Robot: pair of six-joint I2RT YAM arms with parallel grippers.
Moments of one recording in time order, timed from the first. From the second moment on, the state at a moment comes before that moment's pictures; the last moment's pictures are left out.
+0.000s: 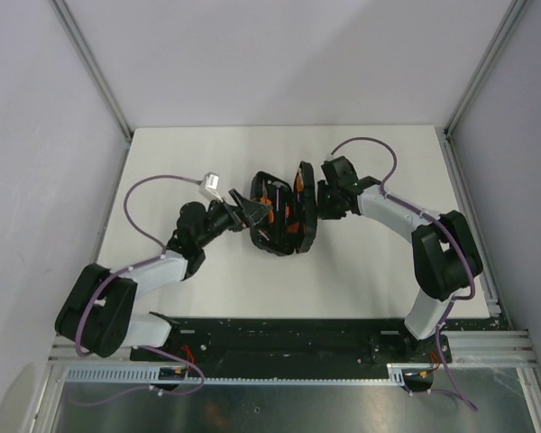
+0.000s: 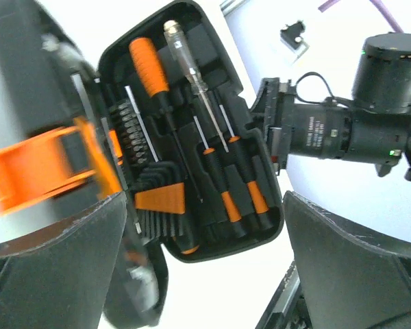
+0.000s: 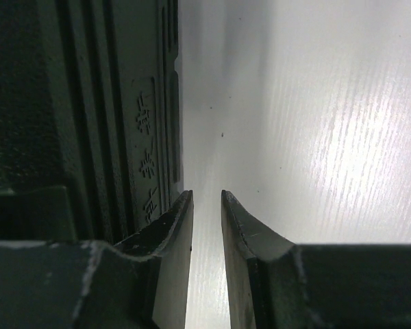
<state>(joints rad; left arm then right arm) -0.42 1.32 0.46 0.72 0.33 -0.85 0.50 1.74 1.24 -0.47 -0.01 0.52</state>
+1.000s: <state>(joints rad) -0.38 1.39 0.43 0.53 0.13 -0.86 0.53 1.76 1.29 -0.46 -0.03 0.50</state>
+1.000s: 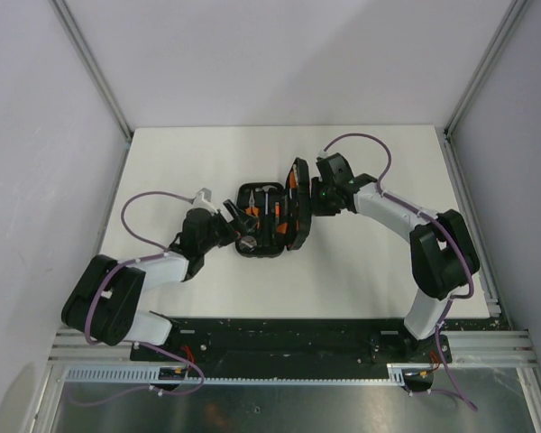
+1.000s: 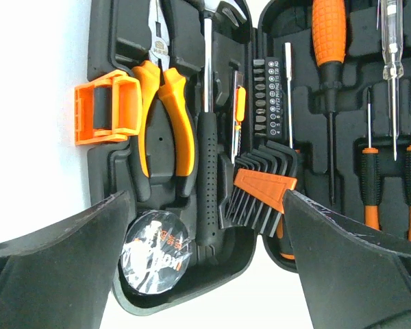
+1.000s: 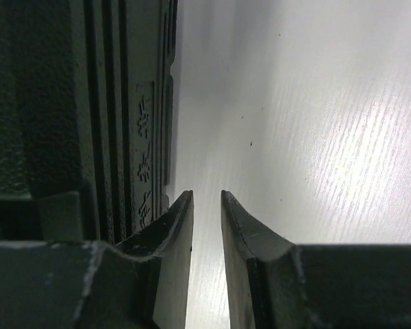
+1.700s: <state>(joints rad) -0.34 1.19 0.40 0.47 0.05 -0.83 0.51 1.79 1.32 -0.47 -0.04 0.50</state>
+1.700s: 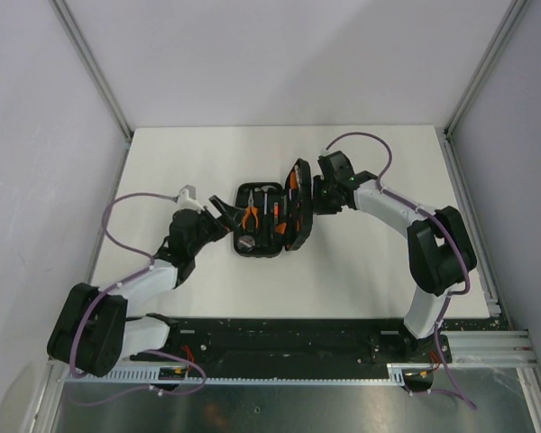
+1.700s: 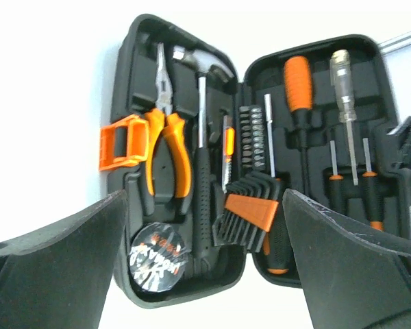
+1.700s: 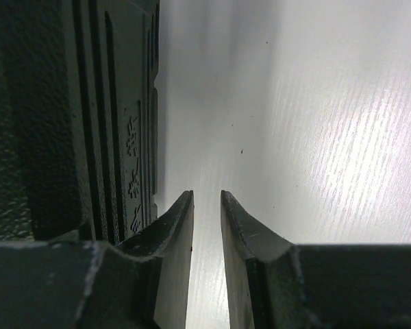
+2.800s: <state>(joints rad) -0.30 1.54 0.43 0.96 0.46 -1.00 0.50 1.87 1.38 -0.51 -0.09 0.46</state>
